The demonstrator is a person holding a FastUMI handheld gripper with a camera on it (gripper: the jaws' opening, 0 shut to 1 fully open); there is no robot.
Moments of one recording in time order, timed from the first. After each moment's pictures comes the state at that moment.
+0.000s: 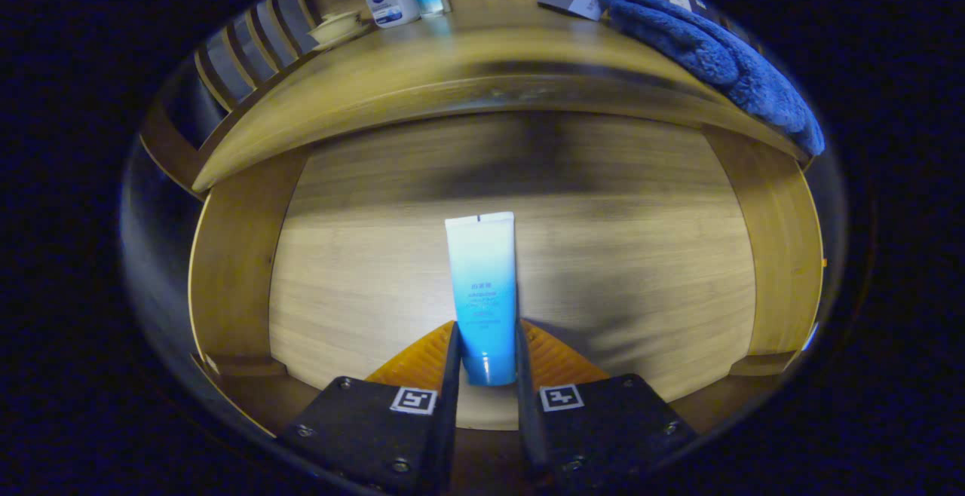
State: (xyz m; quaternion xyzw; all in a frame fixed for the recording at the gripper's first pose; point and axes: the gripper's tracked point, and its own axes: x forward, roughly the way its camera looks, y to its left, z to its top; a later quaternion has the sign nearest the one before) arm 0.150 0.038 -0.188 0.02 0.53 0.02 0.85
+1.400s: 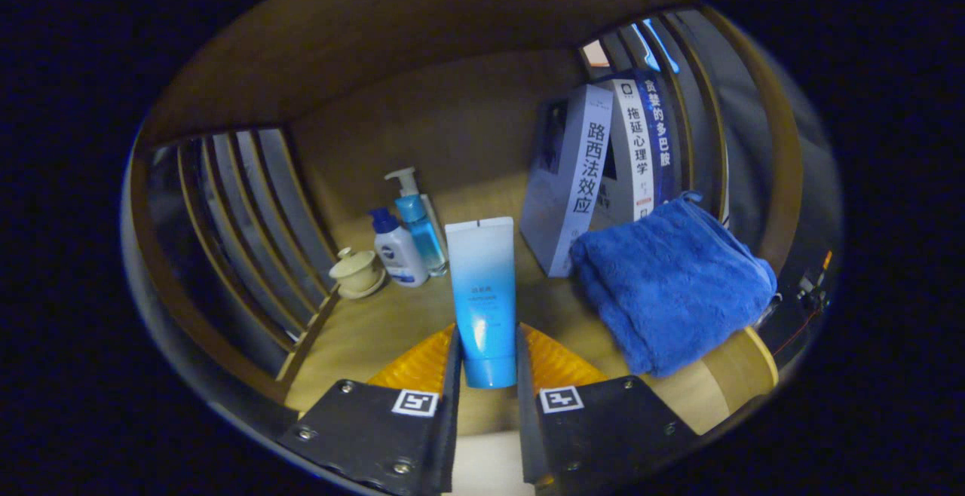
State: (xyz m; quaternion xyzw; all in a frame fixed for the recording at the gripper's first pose) arm 0.318 0.028 -0.006 0.11 0.19 -0.04 0.98
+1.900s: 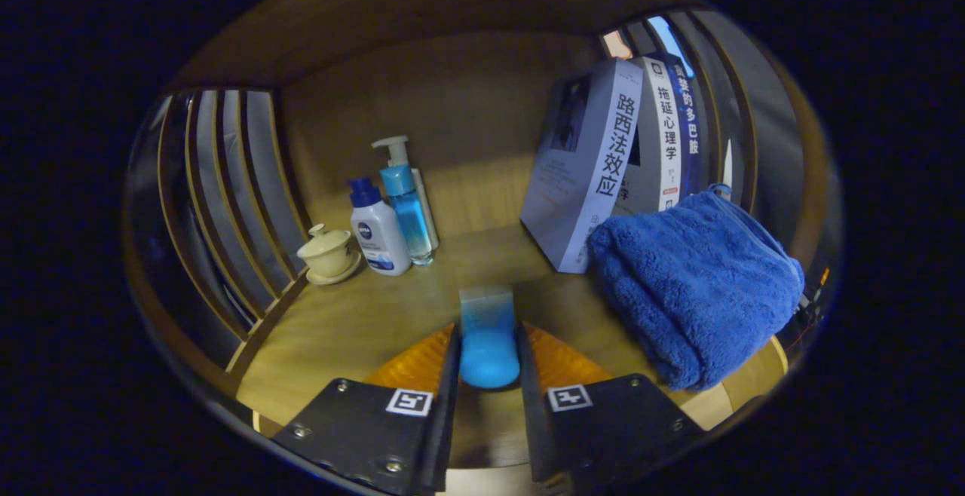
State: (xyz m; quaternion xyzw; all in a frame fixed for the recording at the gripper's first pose) arm 0.343 0.034 -0.042 0.07 0.19 -0.05 0.98
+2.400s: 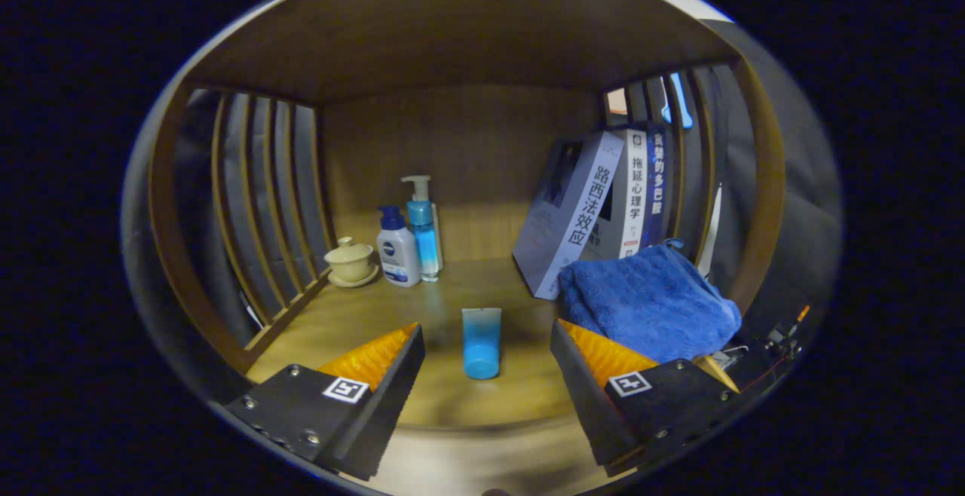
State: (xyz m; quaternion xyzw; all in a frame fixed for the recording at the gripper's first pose) arm 0.265 0.037 0.019 0.01 0.13 -0.04 0.99
